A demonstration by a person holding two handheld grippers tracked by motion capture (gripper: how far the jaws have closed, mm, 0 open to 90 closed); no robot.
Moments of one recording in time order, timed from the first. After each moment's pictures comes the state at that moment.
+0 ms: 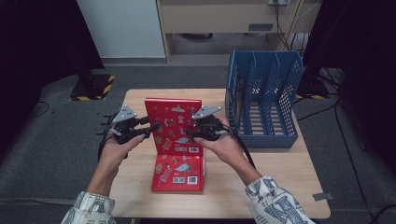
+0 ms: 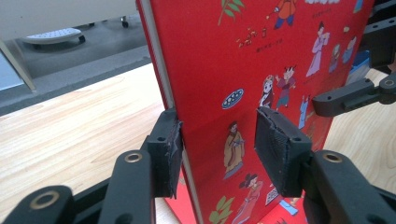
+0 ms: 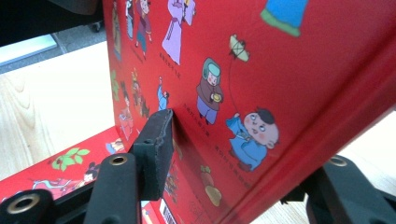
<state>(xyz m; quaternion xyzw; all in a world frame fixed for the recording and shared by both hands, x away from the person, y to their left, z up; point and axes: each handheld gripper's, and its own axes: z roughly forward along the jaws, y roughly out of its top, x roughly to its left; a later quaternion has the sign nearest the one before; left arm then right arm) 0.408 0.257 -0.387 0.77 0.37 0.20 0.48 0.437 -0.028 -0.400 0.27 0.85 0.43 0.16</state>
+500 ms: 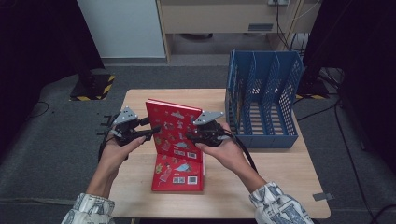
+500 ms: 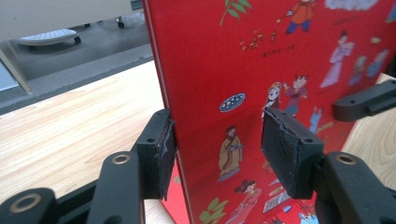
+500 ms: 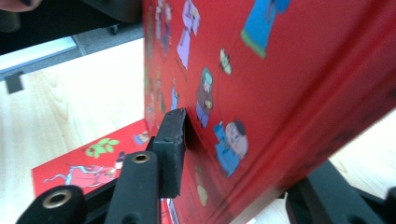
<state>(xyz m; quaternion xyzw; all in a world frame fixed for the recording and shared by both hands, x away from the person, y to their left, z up) 0.407 0.253 -0.387 0.77 0.36 0.20 0.48 0.415 -0.032 -0.396 0.25 0.85 0.45 0.15</state>
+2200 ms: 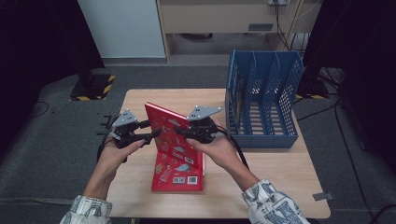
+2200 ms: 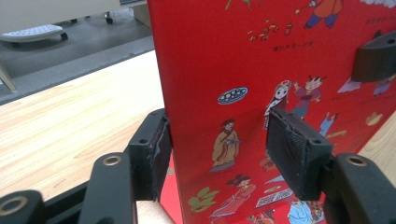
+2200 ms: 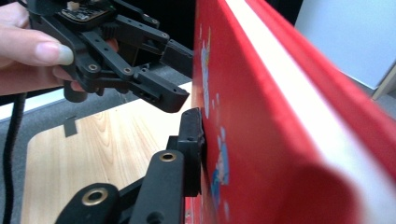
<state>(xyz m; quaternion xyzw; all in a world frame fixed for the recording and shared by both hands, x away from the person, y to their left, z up) 0.402 0.256 -0.392 0.78 0.35 0.18 0.48 0.410 -0.013 -0.368 0.21 0.82 0.52 0.11</state>
